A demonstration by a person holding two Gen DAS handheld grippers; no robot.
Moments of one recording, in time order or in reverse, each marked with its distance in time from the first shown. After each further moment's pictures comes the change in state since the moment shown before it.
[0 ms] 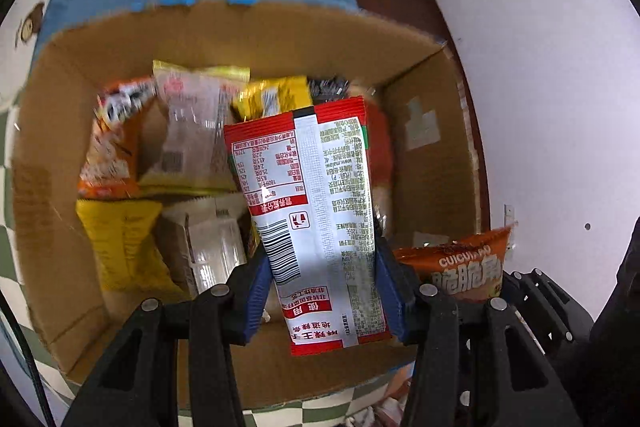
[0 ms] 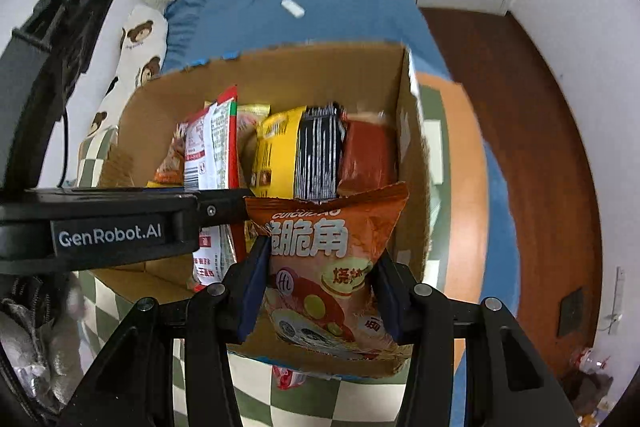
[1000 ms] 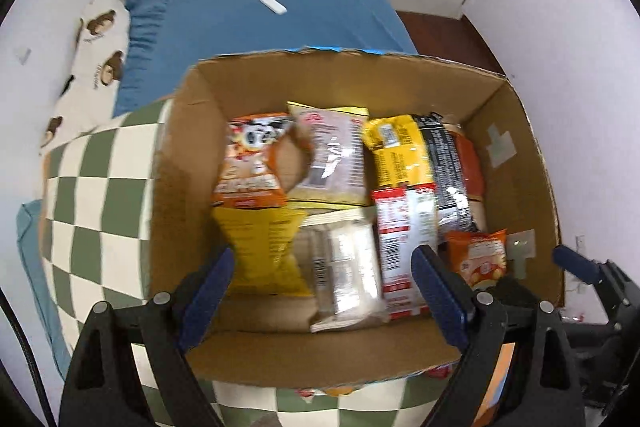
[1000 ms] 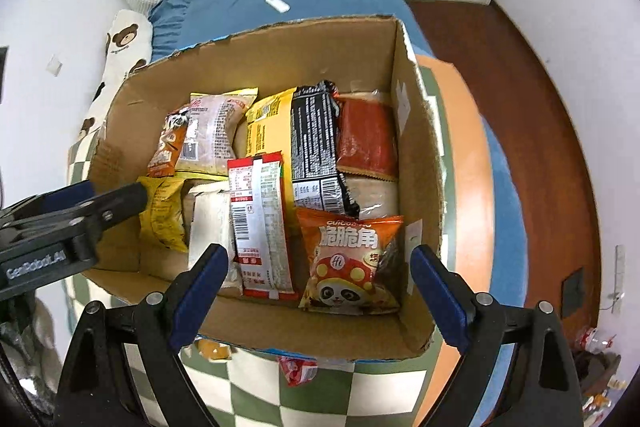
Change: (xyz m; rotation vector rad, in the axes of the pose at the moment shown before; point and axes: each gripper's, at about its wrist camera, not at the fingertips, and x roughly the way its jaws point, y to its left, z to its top) left arm -0.059 0.046 -0.056 0.039 -0.285 0.302; right arm 0.004 0.009 -0.025 0.050 -0.036 -0.065
